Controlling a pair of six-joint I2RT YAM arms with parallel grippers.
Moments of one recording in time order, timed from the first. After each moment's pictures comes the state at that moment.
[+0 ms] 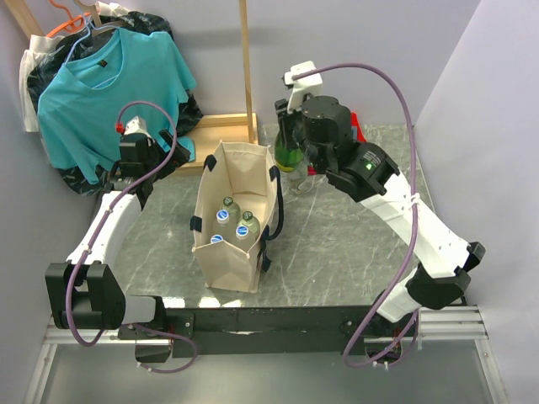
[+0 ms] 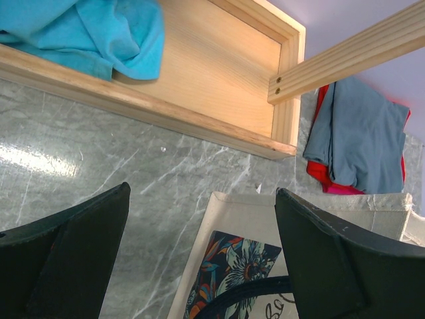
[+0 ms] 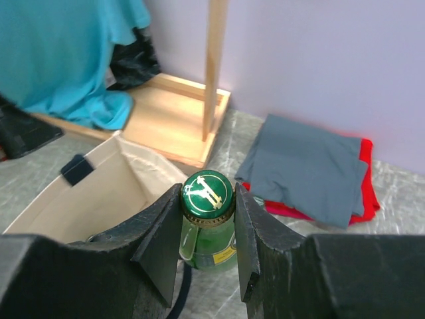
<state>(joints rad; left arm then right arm) -0.03 1.31 1.06 -0.21 0.06 -0.60 0.87 1.52 1.96 -0.64 0.53 0.01</state>
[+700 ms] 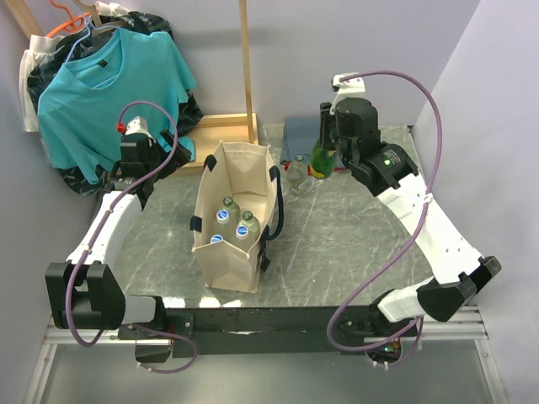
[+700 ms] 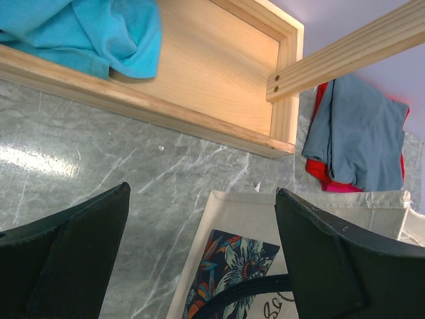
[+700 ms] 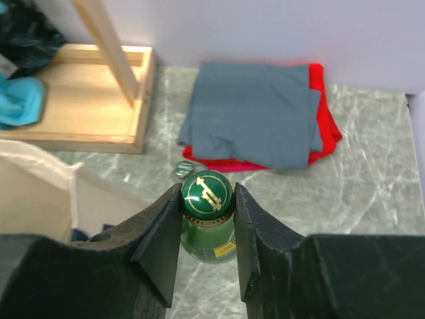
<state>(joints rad) -0.03 1.31 1.06 -0.21 0.06 -0.60 0.58 1.40 1.70 -0.63 0.45 0.13</state>
